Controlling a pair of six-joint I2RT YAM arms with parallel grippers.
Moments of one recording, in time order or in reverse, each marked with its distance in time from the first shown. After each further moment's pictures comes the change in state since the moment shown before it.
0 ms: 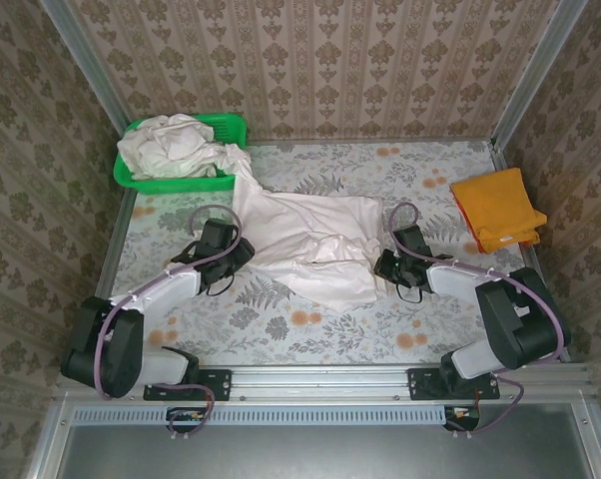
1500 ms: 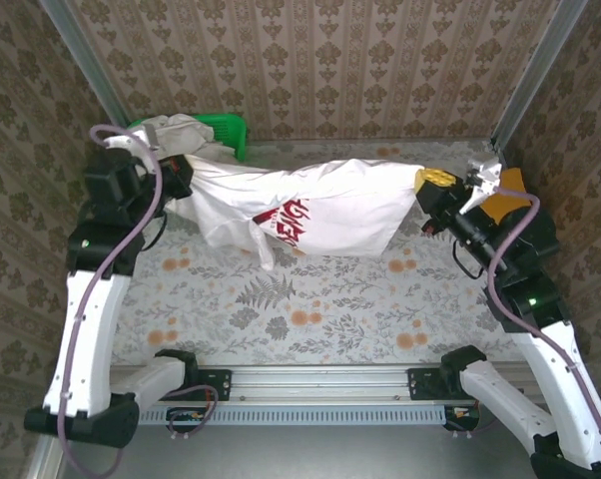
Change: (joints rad) left arm 0.215 -0.344 0.816 -0.525 0.133 0.562; right arm -0.023 -0.763 0.487 -0.120 -0.104 -0.531
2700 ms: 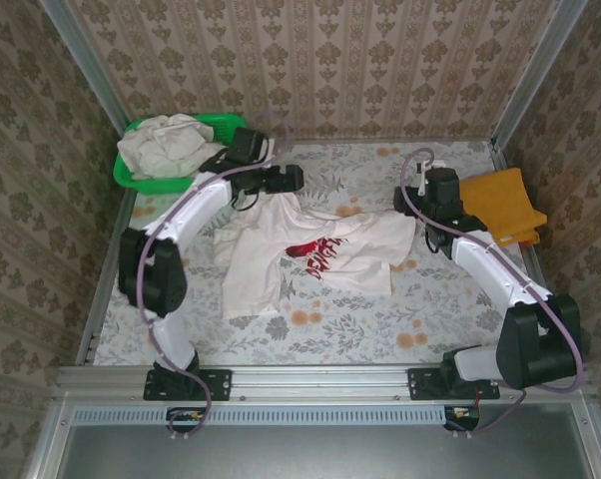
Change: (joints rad) left arm -0.232 0.789 0.112 0.117 0.110 0.048; right arm -0.128 0.629 -0.118 0.023 0.364 -0.042
